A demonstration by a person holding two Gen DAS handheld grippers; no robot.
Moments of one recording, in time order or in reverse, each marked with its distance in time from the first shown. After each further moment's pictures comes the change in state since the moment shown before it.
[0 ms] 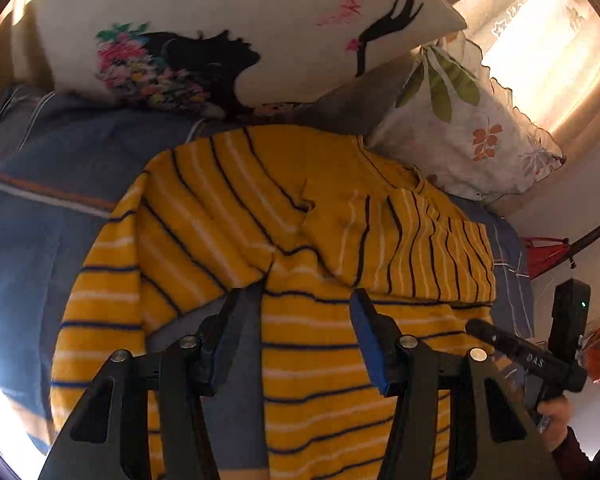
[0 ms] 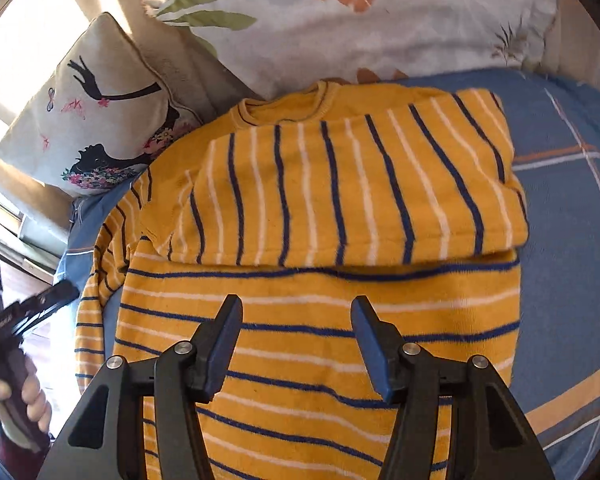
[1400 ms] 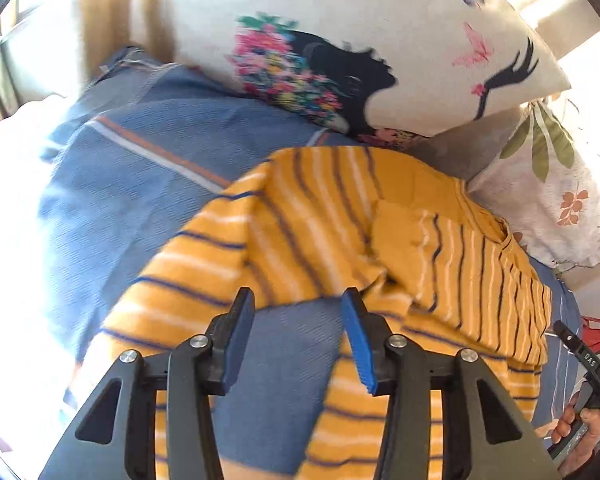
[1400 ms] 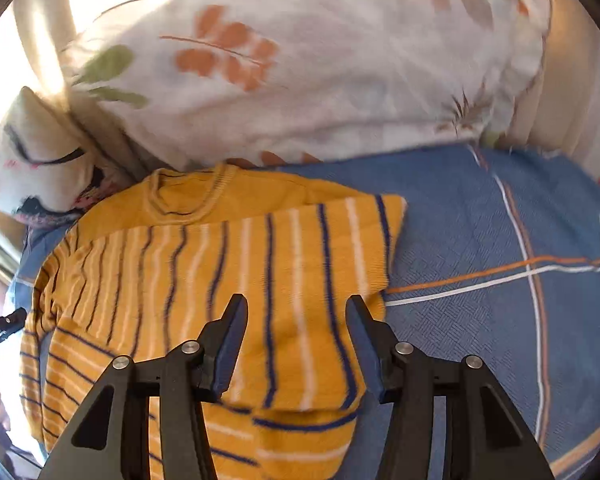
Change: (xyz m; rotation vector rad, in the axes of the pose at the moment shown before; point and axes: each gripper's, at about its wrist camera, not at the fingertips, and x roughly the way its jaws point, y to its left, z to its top) left arm -0.045 0.051 -0.041 -0.279 -0.108 0.281; right arm -0.003 -0.039 0.080 -0.147 -0.130 -0.172
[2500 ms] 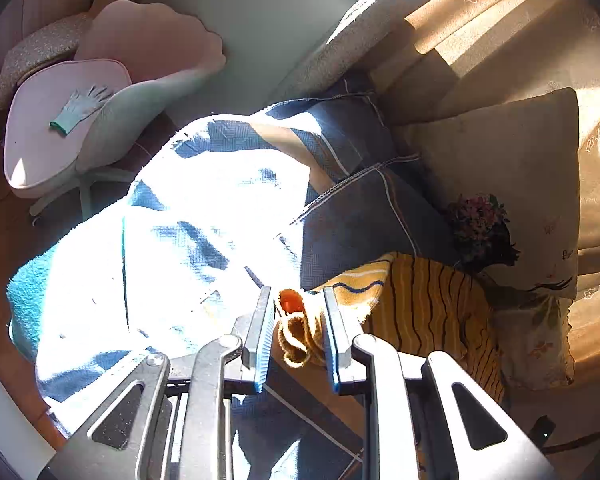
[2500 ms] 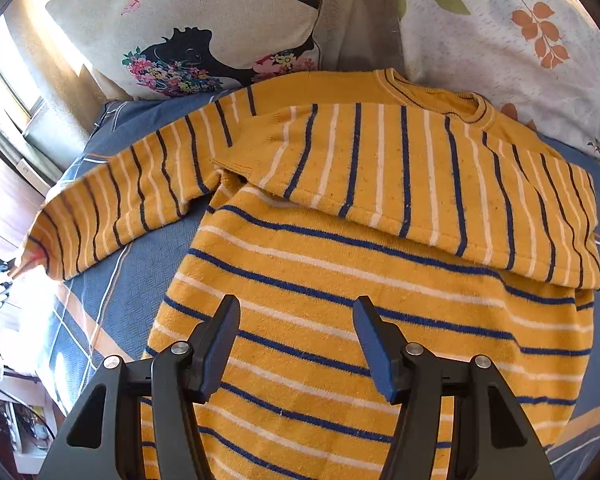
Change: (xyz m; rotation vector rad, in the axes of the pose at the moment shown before) left arm -0.073 0.274 -0.019 -0.465 -0.083 -0.108; right arm 0.006 0.226 -0.083 -0.201 0.184 0.115
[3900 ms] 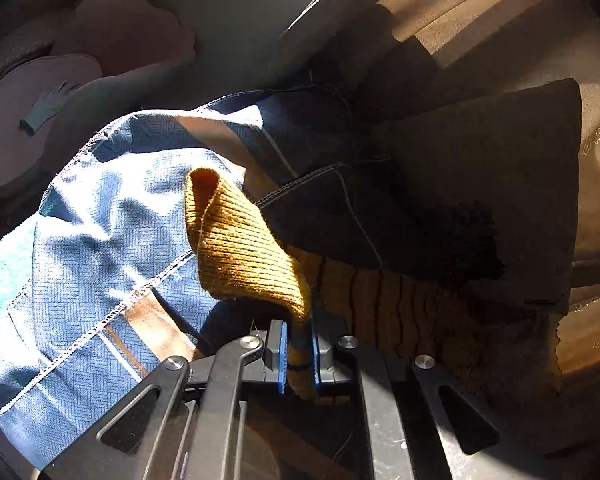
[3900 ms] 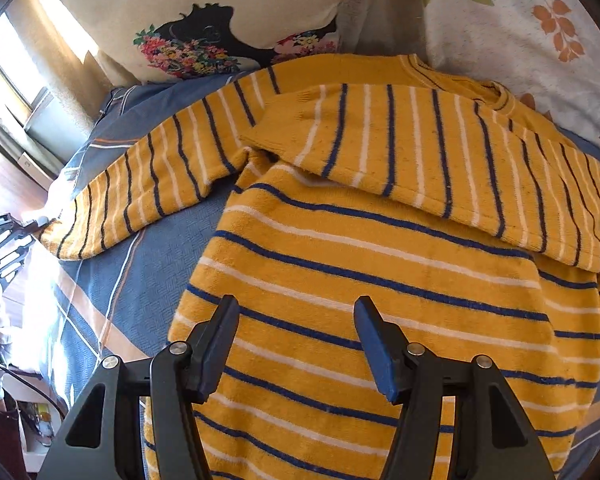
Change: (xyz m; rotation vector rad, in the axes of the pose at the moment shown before) left arm 0.063 -0.071 0.017 -0.008 -0.001 -0.070; right arm 0.009 0.014 -0.007 0.024 0.023 0.015
